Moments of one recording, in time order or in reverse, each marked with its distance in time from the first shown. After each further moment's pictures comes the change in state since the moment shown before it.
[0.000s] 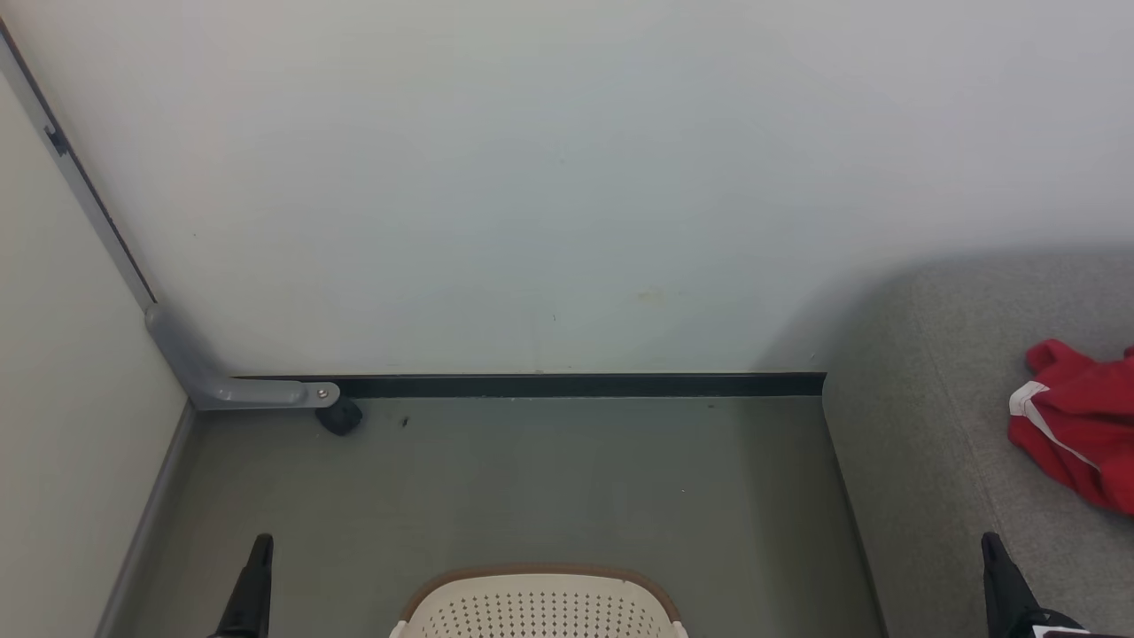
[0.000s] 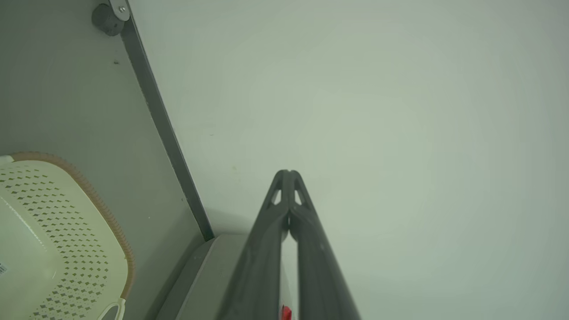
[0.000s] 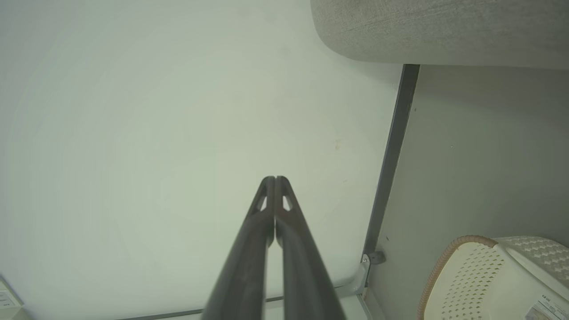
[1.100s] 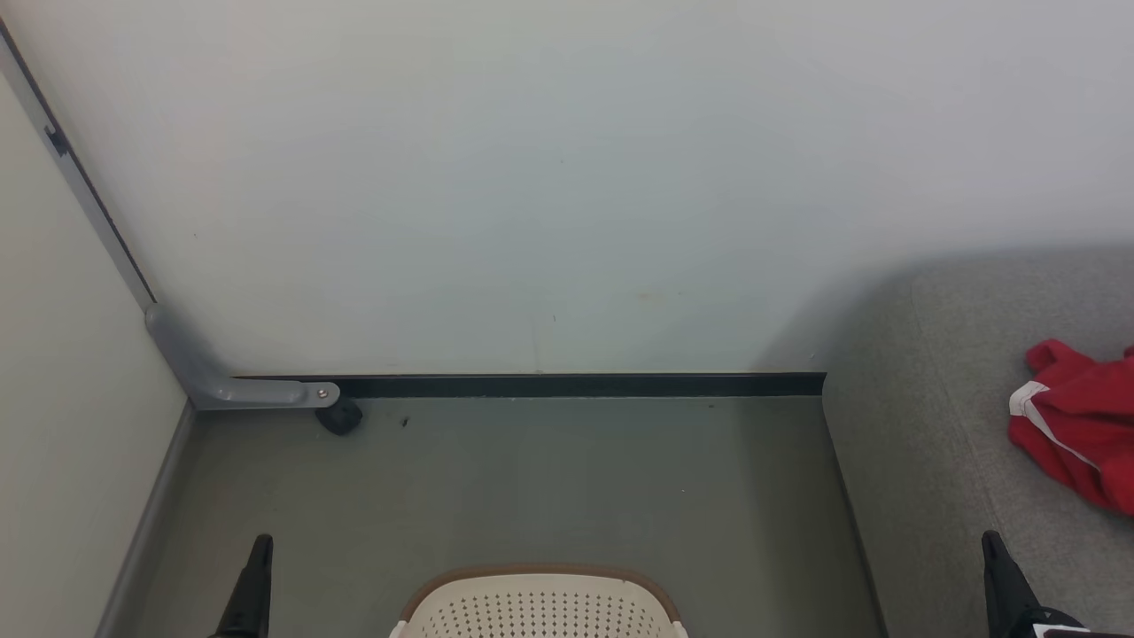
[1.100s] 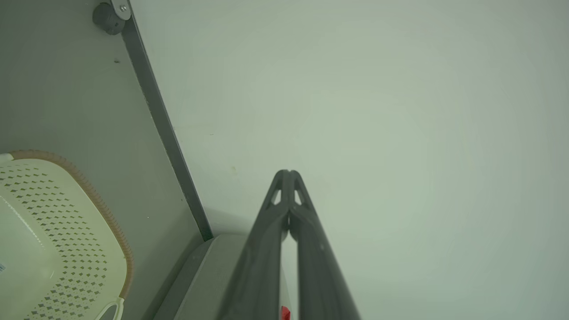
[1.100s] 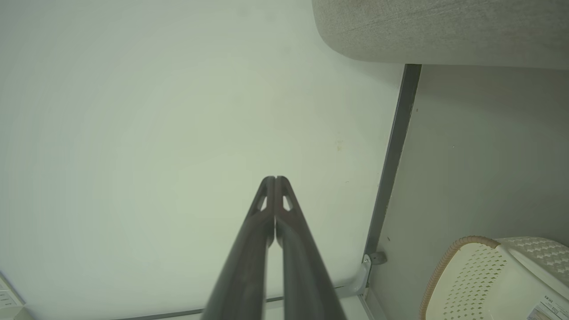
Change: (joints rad) left arm 0.000 -0.003 0.004 0.003 -0.016 0.000 0.000; right arm -0.003 0.002 -0.002 0.001 0.004 0.000 0.007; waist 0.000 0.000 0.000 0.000
